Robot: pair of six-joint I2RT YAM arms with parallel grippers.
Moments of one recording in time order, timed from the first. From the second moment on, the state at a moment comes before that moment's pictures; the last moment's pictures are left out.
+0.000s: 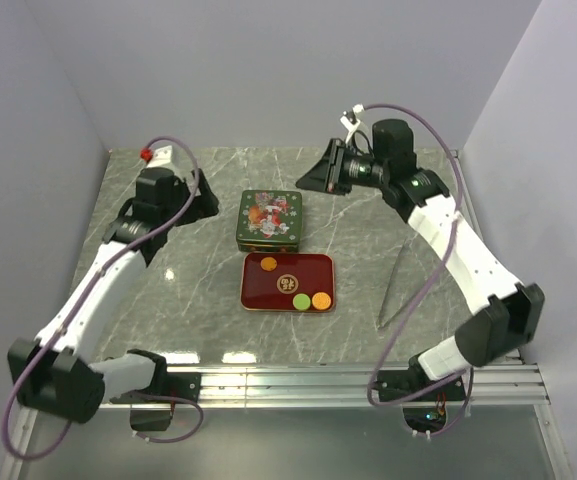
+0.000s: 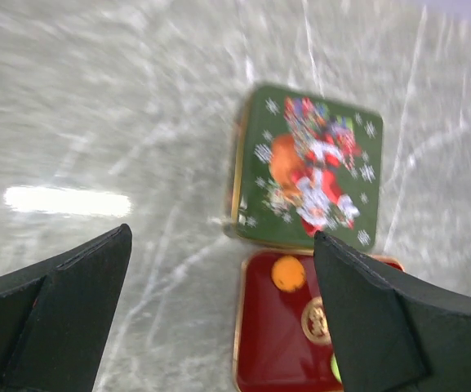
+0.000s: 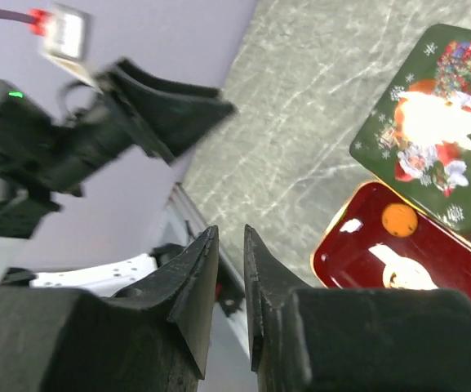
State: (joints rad) left arm -0.27 1.20 1.10 -0.42 -0.09 -0.45; right arm 0.40 1.50 1.53 -0.41 -0.65 0.67
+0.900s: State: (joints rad) left arm -0.26 0.54 0.20 0.19 -0.53 -0.30; right arm 0.43 0.77 0.96 -0.54 -0.40 0.46
